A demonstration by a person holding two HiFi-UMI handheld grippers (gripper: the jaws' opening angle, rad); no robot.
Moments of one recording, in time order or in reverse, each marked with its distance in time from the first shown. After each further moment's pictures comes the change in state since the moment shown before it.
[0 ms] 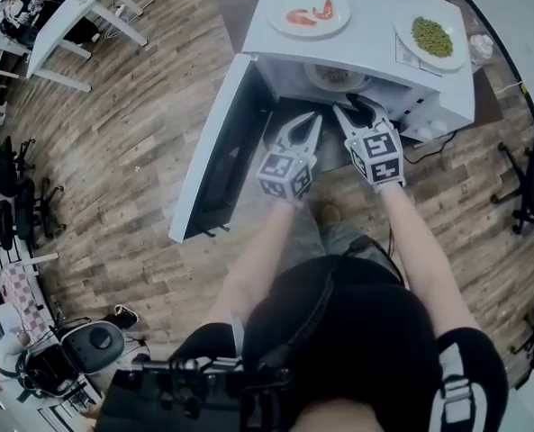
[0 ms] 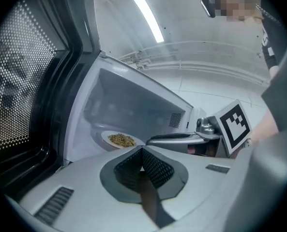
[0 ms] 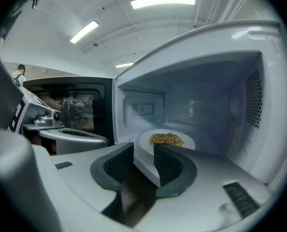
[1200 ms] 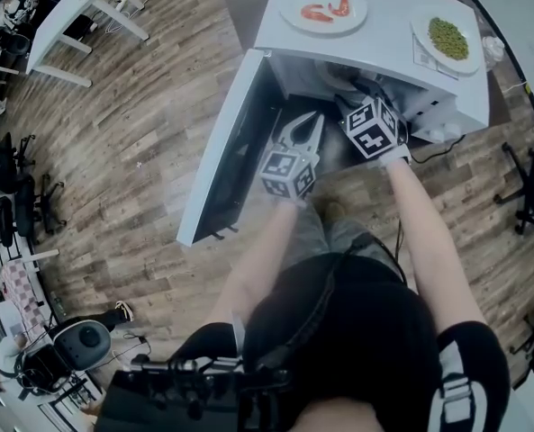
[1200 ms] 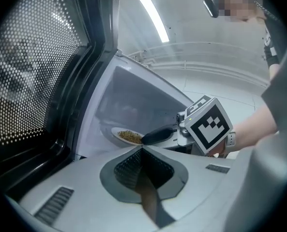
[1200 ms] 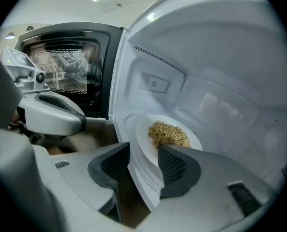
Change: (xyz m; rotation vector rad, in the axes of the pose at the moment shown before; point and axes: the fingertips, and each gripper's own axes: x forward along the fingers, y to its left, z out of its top) left arm -0.008 0.023 -0.009 -0.038 0.011 0.029; right arm 0.055 -0.007 -0.024 -0.348 0.337 0.011
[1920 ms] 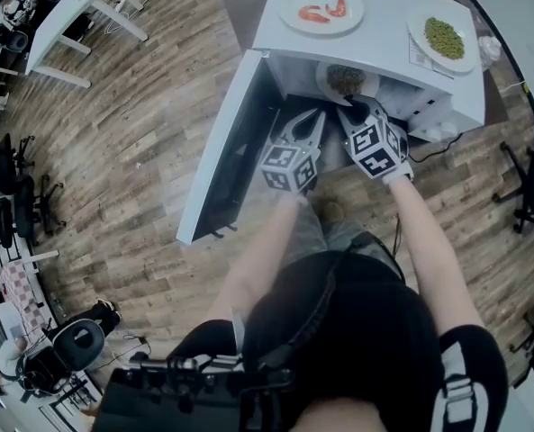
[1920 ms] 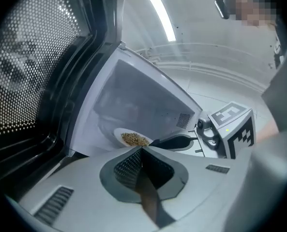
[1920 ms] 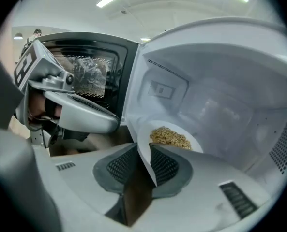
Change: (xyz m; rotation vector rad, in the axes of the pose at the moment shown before) left arm 0.010 -0.002 -0.001 -0.075 0.034 -0.003; right arm -0.030 0.026 -0.006 -0.019 -0.071 0.028
